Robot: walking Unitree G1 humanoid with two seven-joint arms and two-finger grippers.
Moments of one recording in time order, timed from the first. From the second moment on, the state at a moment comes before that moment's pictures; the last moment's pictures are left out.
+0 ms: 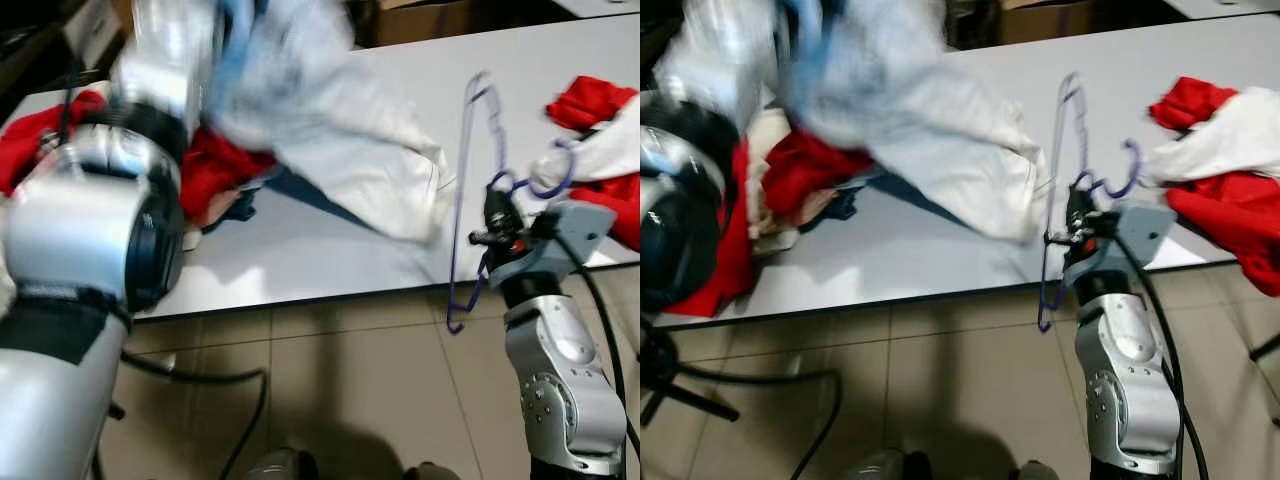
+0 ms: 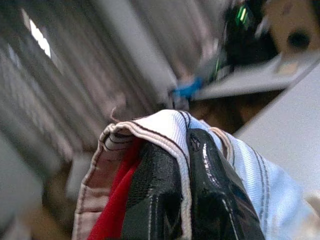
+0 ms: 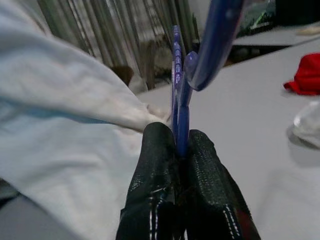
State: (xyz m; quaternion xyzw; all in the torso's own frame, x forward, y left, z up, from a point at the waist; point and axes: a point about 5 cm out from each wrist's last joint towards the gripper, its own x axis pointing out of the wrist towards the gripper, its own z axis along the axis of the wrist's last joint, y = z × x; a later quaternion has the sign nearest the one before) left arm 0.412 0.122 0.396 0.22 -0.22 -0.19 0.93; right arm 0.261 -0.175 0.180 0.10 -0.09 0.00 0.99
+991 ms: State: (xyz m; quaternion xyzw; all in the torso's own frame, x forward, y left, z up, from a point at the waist) left arm 0.401 0.126 0.184 0.18 0.03 -0.23 0.96; right arm 0.259 -0.175 0.185 0.17 -0.08 0.08 0.98
